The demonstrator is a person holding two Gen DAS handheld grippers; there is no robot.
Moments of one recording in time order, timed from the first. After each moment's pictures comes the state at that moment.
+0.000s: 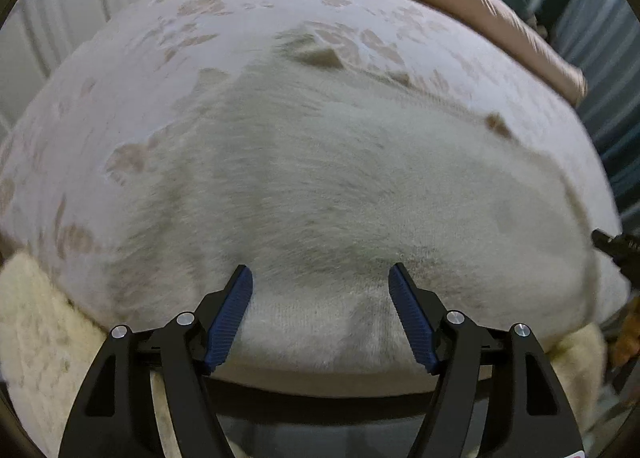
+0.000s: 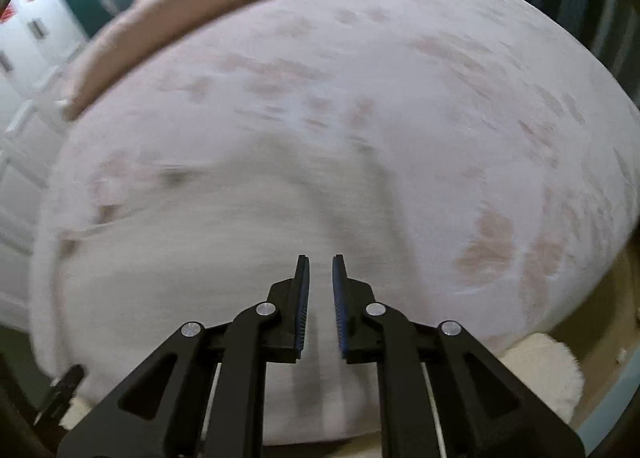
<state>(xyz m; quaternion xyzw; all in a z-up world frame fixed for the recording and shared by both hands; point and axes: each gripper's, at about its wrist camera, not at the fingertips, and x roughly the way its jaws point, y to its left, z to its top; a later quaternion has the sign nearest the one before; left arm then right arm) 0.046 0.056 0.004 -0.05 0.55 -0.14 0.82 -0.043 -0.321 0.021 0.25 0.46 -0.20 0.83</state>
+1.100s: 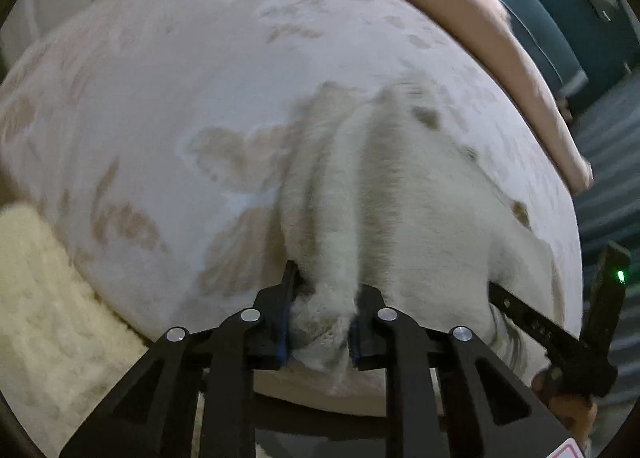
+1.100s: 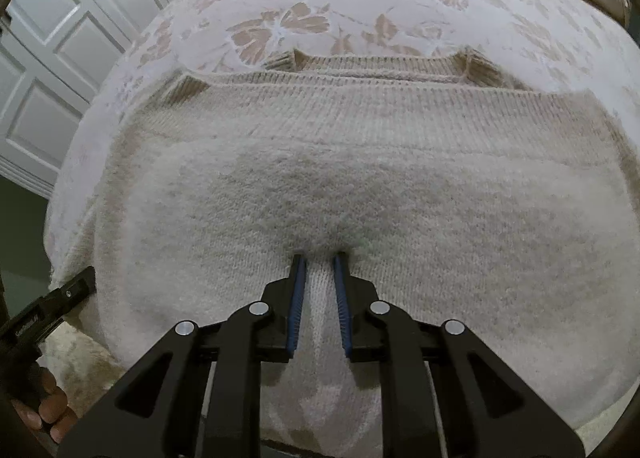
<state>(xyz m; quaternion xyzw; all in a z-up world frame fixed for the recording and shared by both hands) 0.075 0.124 0.002 -0.16 0.55 -0.10 0.81 0.059 -0.145 -0.035 0.16 0.55 -0.01 0.82</state>
